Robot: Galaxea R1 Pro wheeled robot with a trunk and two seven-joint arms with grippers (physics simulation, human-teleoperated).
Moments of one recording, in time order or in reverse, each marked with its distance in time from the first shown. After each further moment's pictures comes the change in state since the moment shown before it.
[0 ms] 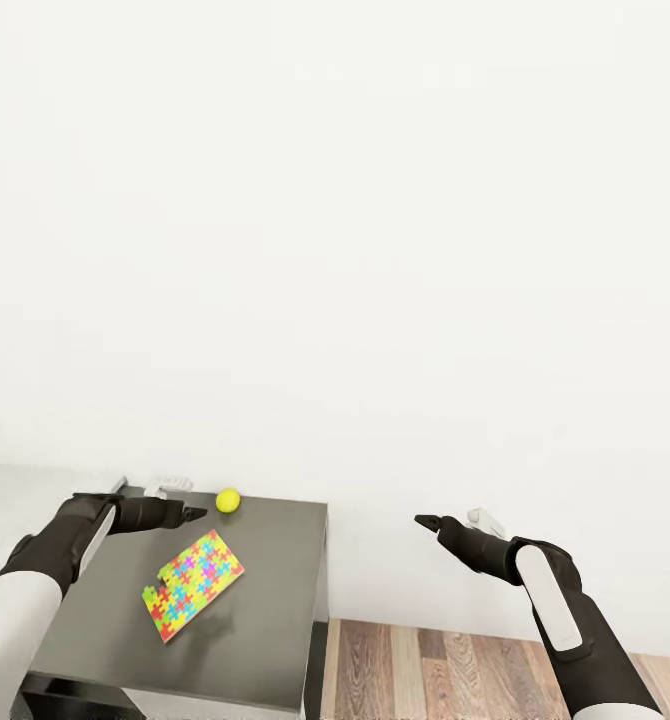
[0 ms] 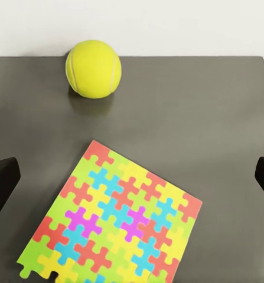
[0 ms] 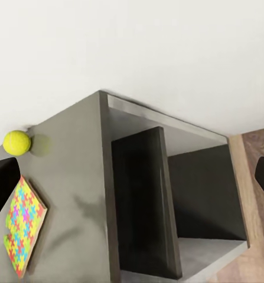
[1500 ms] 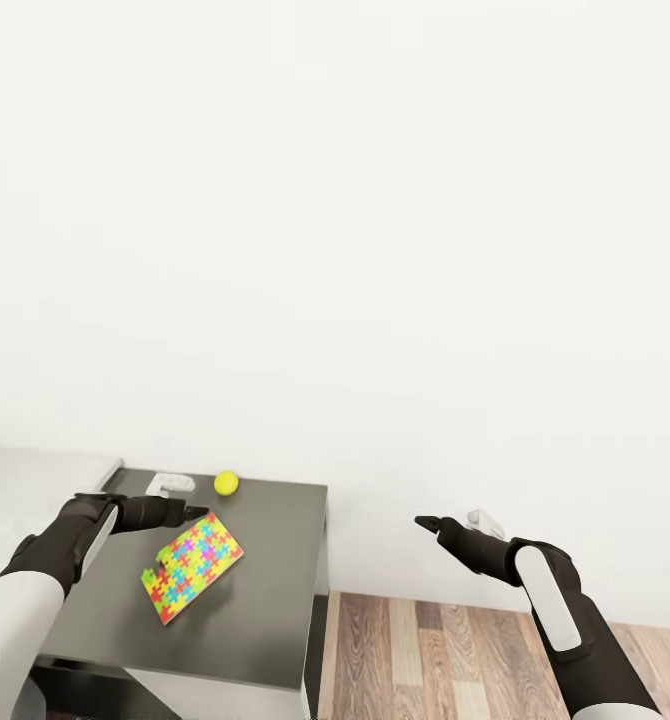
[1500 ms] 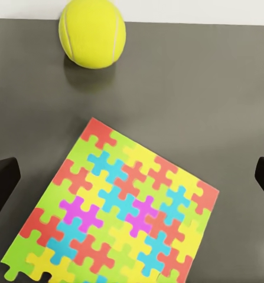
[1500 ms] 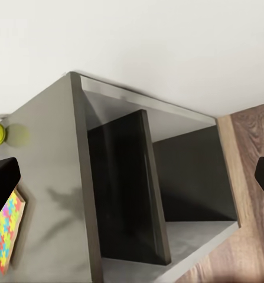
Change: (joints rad) left arm 0.000 -0.006 -0.002 0.000 -0.001 -0.026 0.011; right arm 0.000 0.001 0.000 0.006 0.000 -0.002 -0.004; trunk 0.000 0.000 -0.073
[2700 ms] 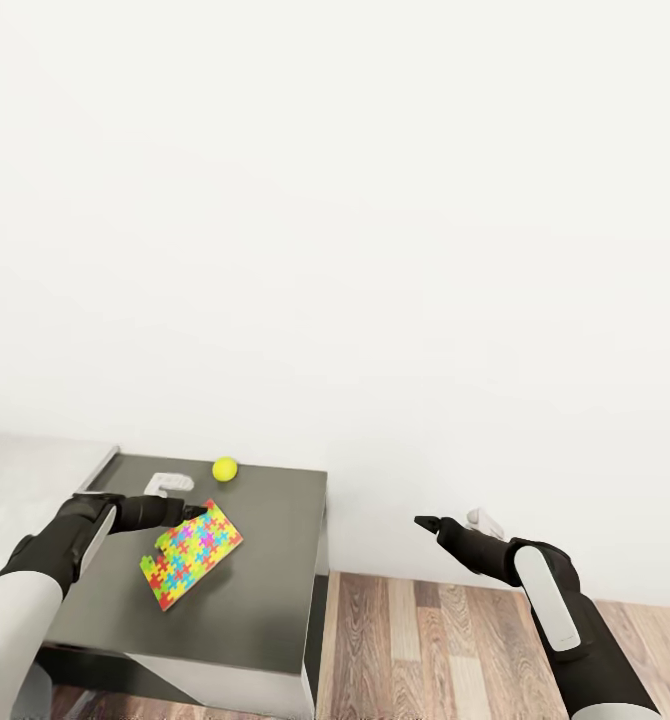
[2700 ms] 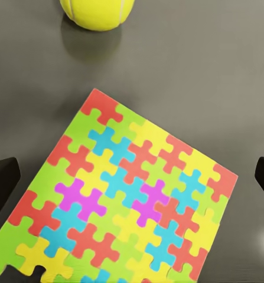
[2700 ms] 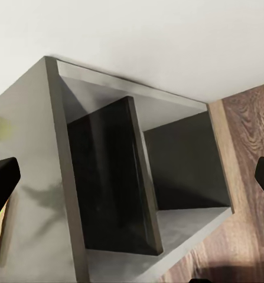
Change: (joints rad) left arm 0.000 0.003 0.007 0.000 0.001 -0.001 -0.003; right arm 0.000 0.003 0.000 0.001 0.000 -0.001 -0.003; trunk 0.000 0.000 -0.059
